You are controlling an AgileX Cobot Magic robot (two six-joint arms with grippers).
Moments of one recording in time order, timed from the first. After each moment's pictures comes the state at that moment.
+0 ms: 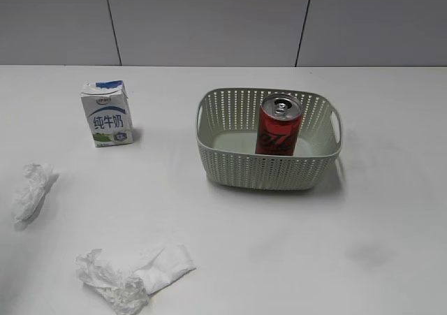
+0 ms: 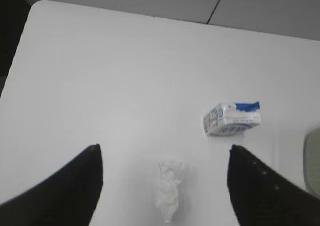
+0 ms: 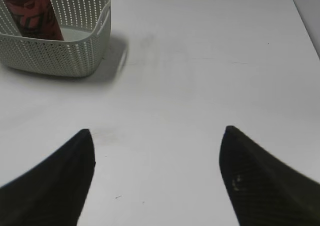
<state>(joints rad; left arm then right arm) 0.05 1.34 -1.58 -0.13 1.22 0.01 0.11 0.00 -0.42 0.04 0.95 -0.05</state>
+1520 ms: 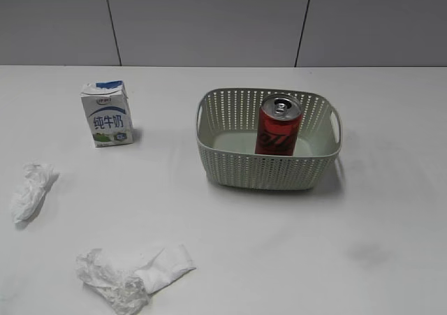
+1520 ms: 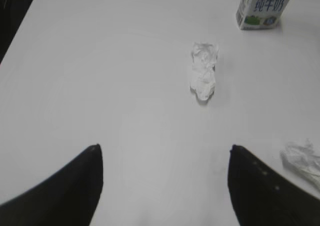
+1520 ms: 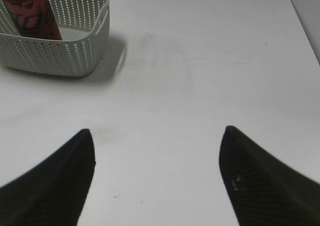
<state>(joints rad) 0.05 0.21 -0.50 -0.05 1.09 0.02 0.11 0.00 -0.42 0.04 0.95 -0.05</state>
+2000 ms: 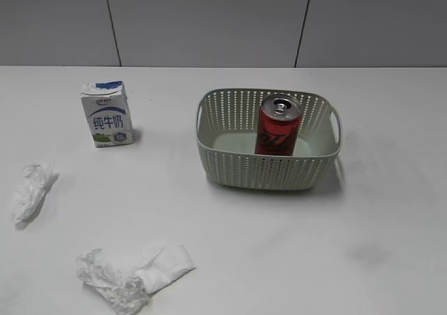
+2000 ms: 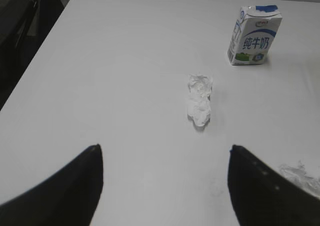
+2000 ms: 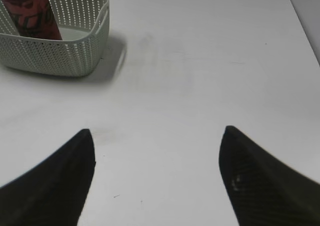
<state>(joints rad) 0.05 0.02 -0.50 -0.05 1.09 0.02 0.11 0.00 -0.42 0.03 0.95 -0.05</state>
